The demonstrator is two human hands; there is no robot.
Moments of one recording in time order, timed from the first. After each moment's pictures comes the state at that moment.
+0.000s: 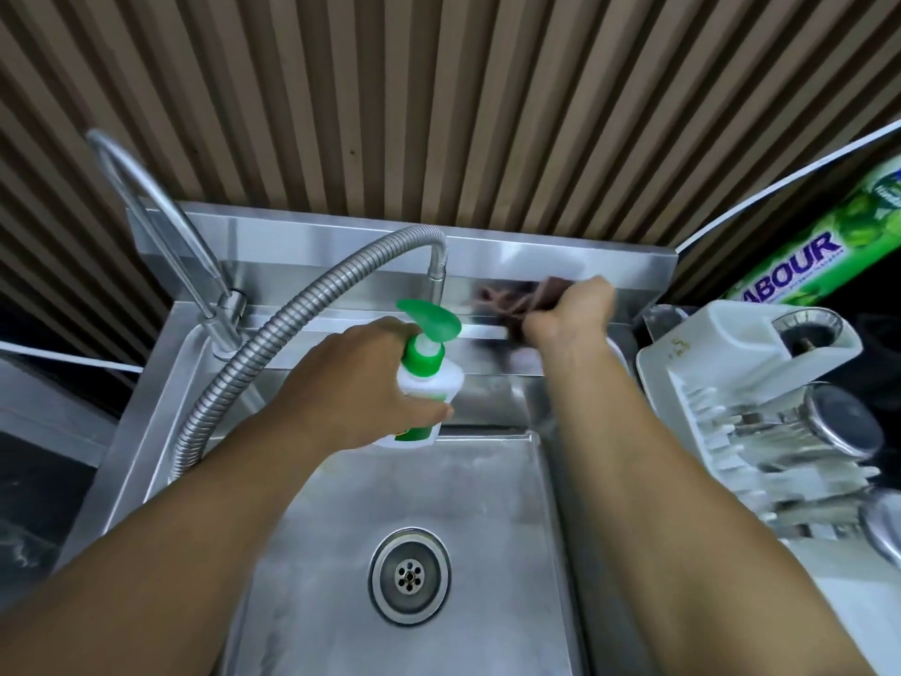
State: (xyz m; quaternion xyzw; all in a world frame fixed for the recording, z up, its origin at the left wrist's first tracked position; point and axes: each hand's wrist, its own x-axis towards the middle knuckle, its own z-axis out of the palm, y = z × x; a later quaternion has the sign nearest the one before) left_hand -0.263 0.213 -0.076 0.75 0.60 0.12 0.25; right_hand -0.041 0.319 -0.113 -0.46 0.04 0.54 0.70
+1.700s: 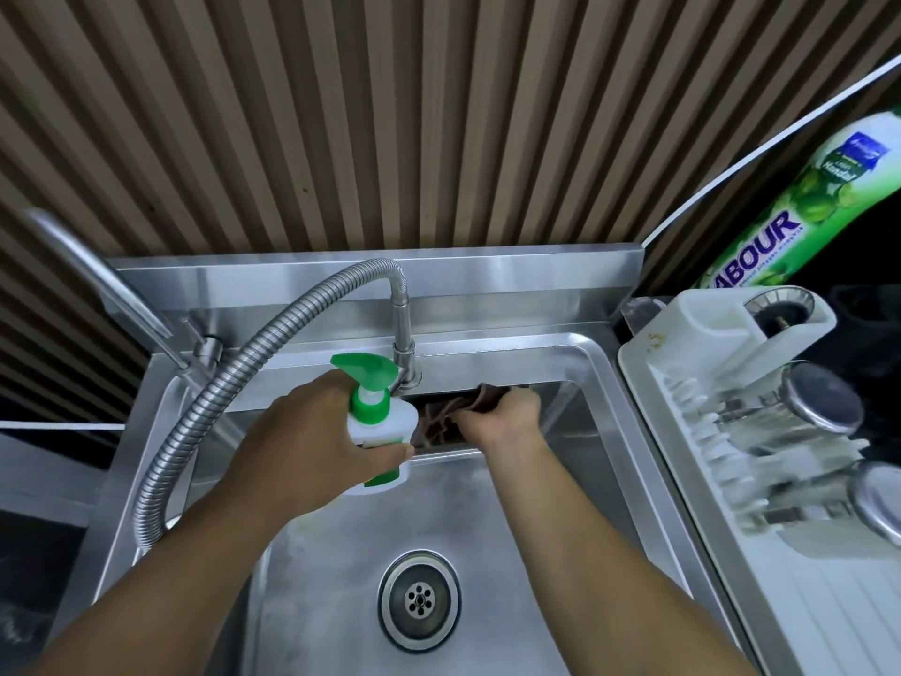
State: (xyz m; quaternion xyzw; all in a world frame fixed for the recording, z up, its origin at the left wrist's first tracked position) left_hand -0.282 0.207 -0.104 0.74 0.62 0.12 0.24; right_hand -0.077 0.251 -0.171 -0.42 0.21 0.63 0.62
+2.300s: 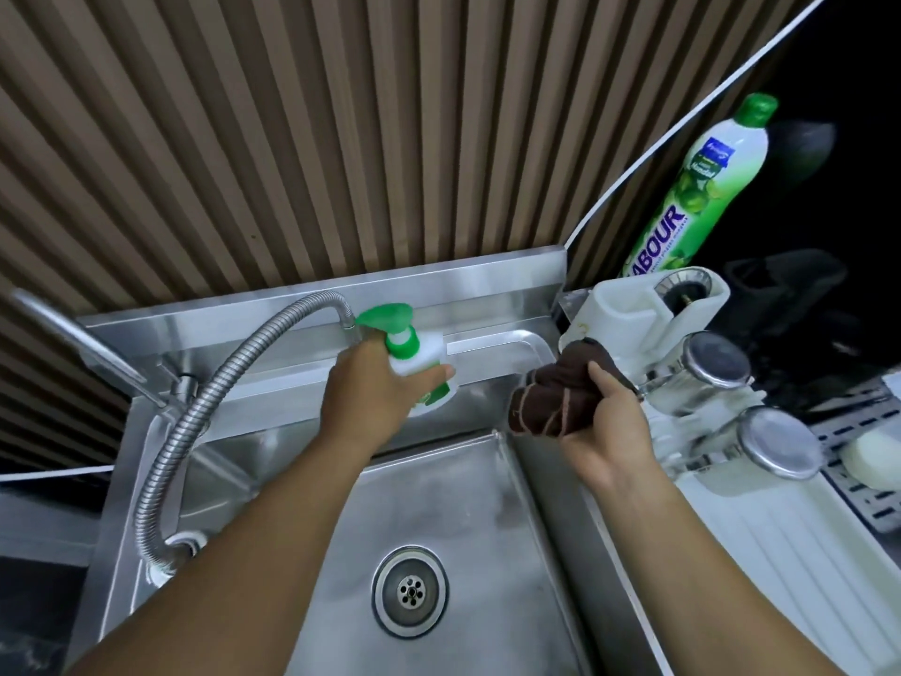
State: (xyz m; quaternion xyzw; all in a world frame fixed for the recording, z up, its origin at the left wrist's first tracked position) left_hand -0.181 0.225 -0.074 0.66 0.62 0.28 0.31; right_hand 0.035 0.153 -0.103 -0.43 0.04 0.56 0.71
